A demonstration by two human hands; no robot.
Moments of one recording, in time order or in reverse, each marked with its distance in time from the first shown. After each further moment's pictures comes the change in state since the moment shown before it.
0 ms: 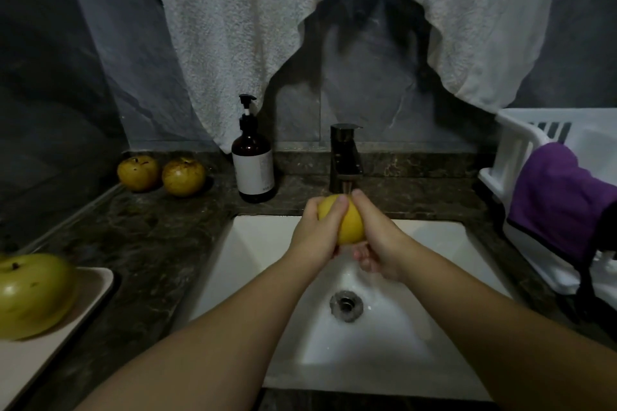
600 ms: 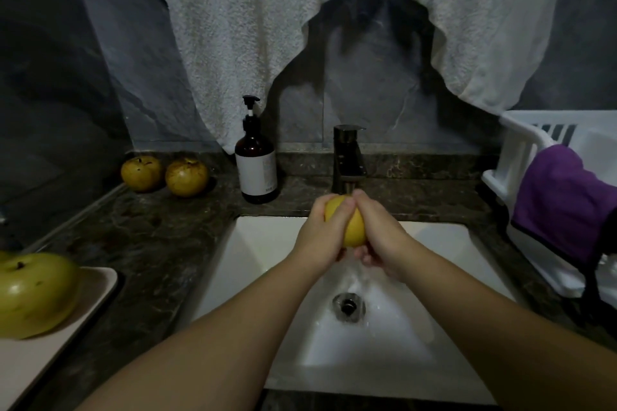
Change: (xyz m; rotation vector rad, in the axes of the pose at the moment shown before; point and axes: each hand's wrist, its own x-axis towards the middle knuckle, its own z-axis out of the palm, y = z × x) left_hand -0.001 0.001 0.001 0.049 -0.050 0.066; right_hand -0.005 -0.007 0.005 -0.043 0.013 -0.028
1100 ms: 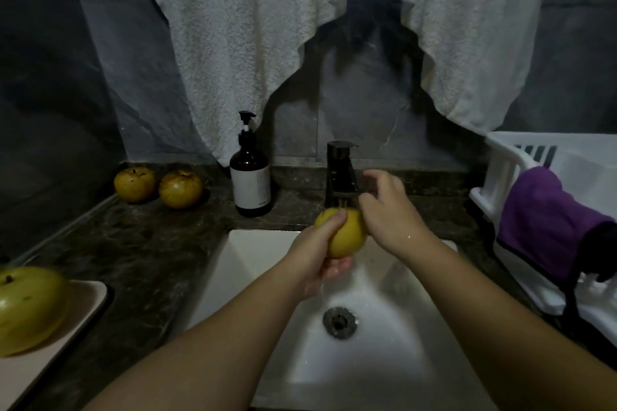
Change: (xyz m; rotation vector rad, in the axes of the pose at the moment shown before) left_hand 0.003 0.008 0.002 -0.391 -0.090 -0.293; right_hand -0.001 -0.044 -0.030 -0.503 0.289 -0.452
